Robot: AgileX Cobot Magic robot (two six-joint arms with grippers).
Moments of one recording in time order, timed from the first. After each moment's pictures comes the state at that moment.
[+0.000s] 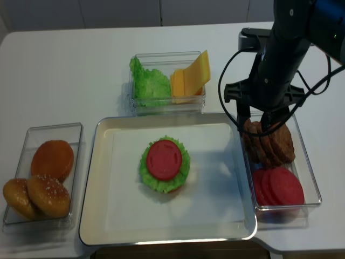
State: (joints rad) left arm -0.05 -0.02 -0.49 0.02 1.19 0.00; right arm 0.36 1.73 -1.48 0.13 1.24 0.33
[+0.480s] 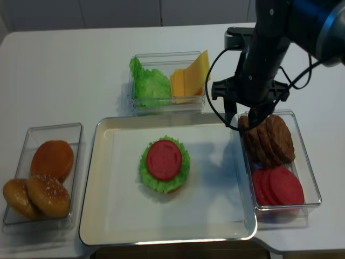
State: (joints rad) left arm -0.05 -0.02 -0.49 0.02 1.19 0.00; right arm 0.40 1.82 -1.56 0.12 1.23 0.32
